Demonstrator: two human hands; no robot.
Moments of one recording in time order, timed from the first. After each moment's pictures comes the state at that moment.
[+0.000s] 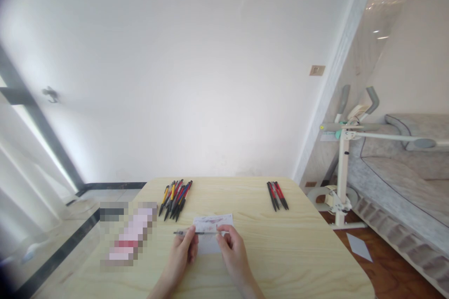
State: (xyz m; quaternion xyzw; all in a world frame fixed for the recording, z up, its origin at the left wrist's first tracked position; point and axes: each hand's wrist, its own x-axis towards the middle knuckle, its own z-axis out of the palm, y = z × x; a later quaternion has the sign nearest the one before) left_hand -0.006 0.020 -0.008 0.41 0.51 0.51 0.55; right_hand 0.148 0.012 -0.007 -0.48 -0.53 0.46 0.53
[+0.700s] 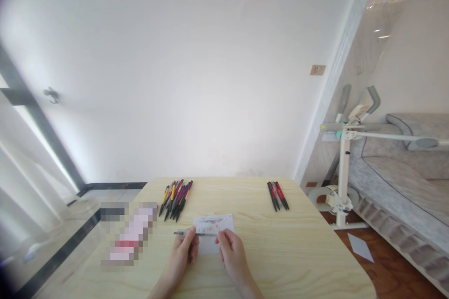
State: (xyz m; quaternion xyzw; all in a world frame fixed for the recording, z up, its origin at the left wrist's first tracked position) left_hand -0.006 0.019 -0.008 0.41 0.49 0.52 0.56; right_hand 0.146 0.012 -0.009 -0.49 -0.55 0.46 0.49
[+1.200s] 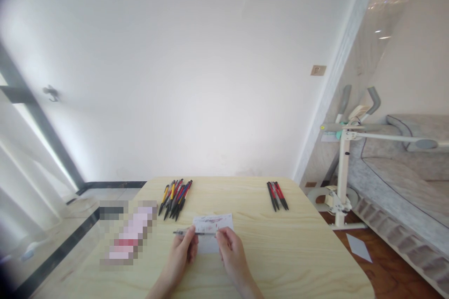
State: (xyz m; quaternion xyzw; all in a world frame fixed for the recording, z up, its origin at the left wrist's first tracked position) left_hand -0.006 0.021 -0.014 0.41 0.50 0.52 0.57; right_hand 0.146 0.010 -0.005 -0.47 -0.54 0.48 0.51
